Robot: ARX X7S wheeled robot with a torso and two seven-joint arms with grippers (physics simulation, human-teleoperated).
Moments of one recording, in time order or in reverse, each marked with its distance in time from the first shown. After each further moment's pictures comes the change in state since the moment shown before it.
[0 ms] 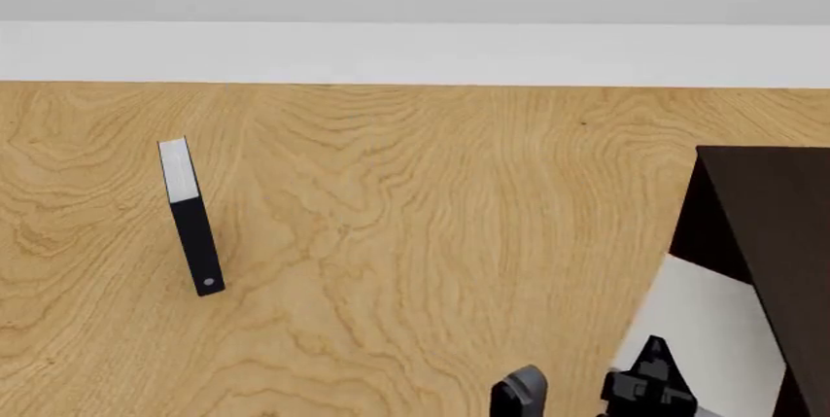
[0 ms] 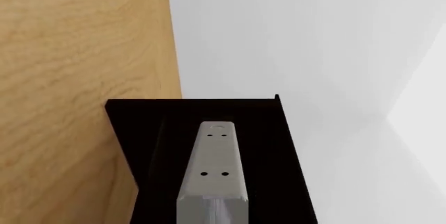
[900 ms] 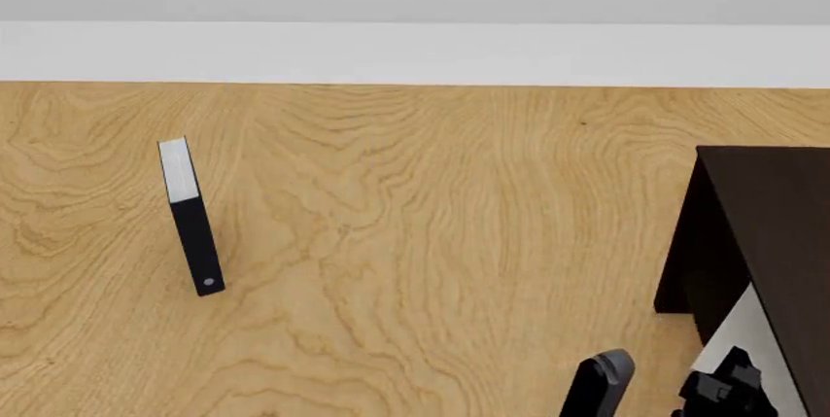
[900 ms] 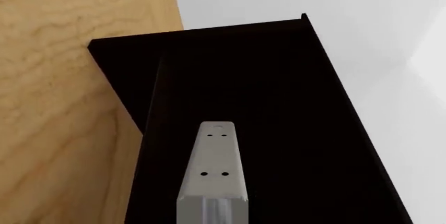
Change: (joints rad) left arm 0.028 0.001 0.018 -0.002 0.032 0.029 0.011; right arm -0.007 0.009 0.172 0.216 0.098 -0.177 0.053
